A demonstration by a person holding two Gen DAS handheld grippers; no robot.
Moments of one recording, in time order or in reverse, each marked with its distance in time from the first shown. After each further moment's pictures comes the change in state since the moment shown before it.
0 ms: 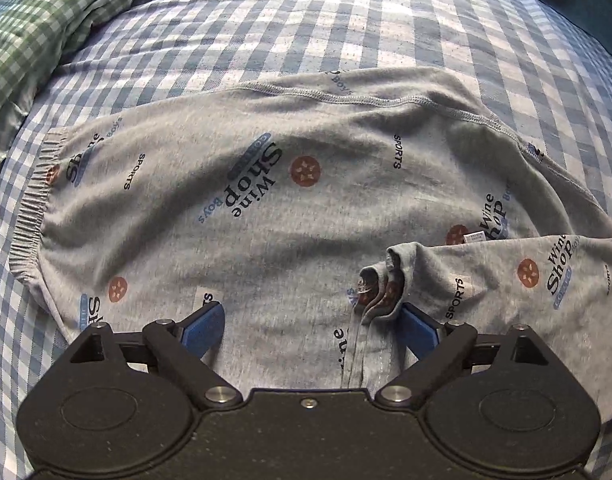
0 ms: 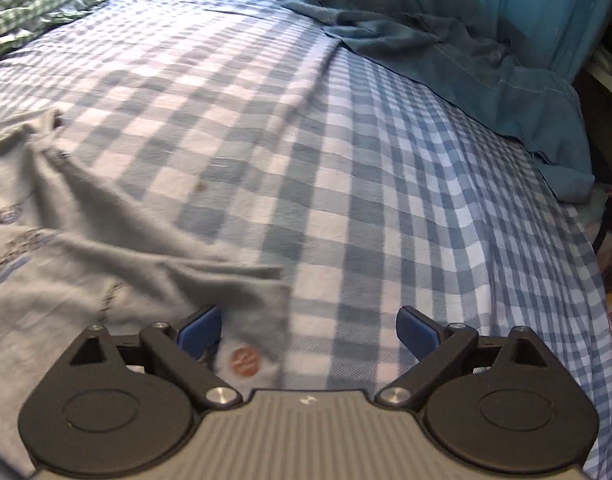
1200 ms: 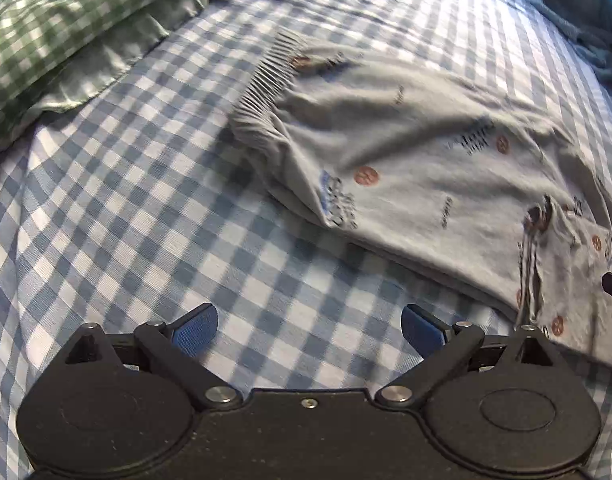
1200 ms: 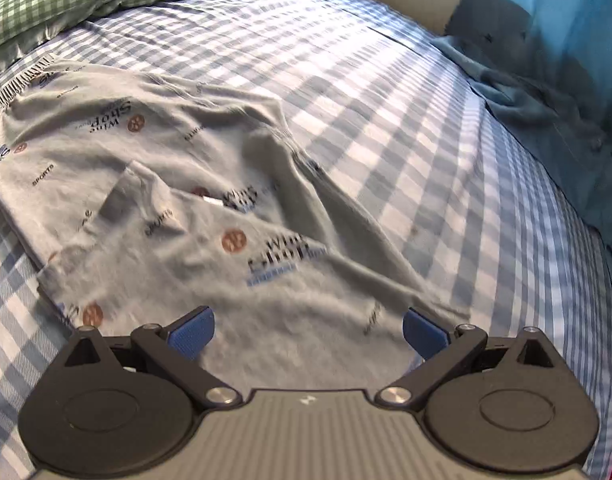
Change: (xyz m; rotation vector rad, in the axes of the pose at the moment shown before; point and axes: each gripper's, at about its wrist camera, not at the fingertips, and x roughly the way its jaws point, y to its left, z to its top) left arm -0.039 0.171 -0.096 -0.259 -0.081 -0.037; right arm -0.085 0.158 0.019 -0.359 -0.044 0.166
